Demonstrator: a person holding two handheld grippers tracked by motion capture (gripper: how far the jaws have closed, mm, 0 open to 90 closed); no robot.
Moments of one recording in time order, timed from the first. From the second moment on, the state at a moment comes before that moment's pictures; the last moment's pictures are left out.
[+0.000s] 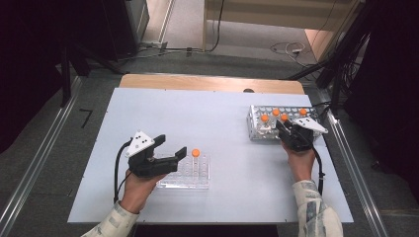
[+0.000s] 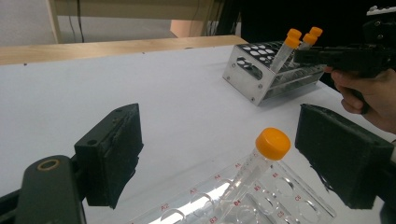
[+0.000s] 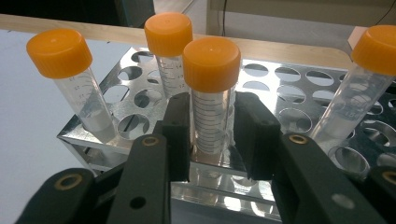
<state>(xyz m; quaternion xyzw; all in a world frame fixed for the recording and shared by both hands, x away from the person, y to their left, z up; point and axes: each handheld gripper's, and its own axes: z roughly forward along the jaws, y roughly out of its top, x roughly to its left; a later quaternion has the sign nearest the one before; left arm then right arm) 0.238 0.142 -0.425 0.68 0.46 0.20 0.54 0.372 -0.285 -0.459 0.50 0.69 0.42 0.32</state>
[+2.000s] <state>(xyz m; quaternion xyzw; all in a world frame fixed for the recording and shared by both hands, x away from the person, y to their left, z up) 0.236 0.141 -0.423 0.68 0.45 0.20 0.54 0.316 -0.288 -0.403 0.46 0.67 0.49 0.32</state>
